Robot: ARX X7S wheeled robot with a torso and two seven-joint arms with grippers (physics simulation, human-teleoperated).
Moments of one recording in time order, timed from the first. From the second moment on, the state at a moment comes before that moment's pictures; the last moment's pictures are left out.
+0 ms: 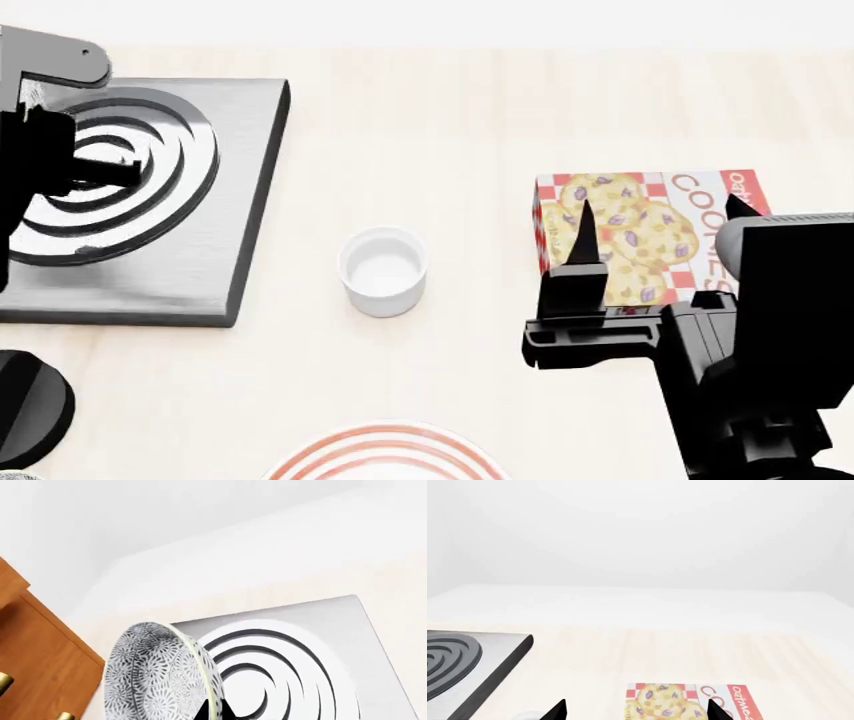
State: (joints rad) left arm -1.19 -0.33 0.44 -0.45 -0.33 -0.85 -0.29; right arm 0.55 0.39 0.13 -0.68 0.69 1.10 0.26
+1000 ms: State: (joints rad) left arm -1.33 -0.66 0.91 0.42 -0.23 -0.85 0.09; right arm 0.55 0.41 0.12 -0.68 0.71 1.09 0.27
